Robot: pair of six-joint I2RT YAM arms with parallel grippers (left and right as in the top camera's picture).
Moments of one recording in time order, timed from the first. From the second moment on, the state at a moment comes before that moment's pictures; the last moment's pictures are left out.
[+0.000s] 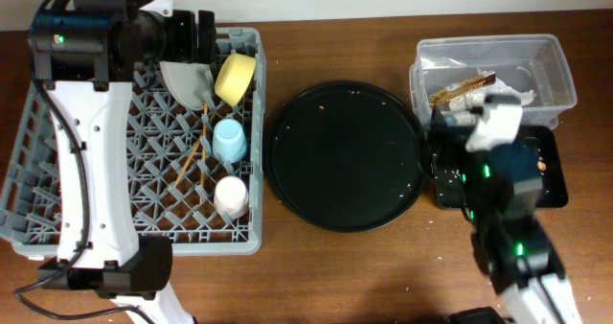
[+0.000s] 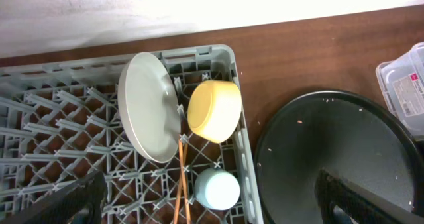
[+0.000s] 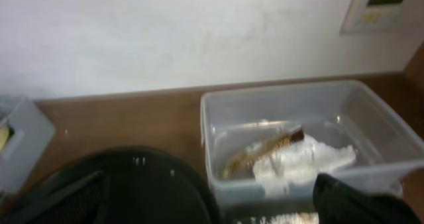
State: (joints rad) left arm -0.09 1.92 2.50 -1.42 0.08 0.03; right arm 0.15 0.85 0.69 -0.11 0.21 0.12
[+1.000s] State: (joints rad) left arm -0.09 1.92 2.50 -1.42 0.08 0.03; right arm 0.04 0.01 0.01 -0.07 0.04 0.11
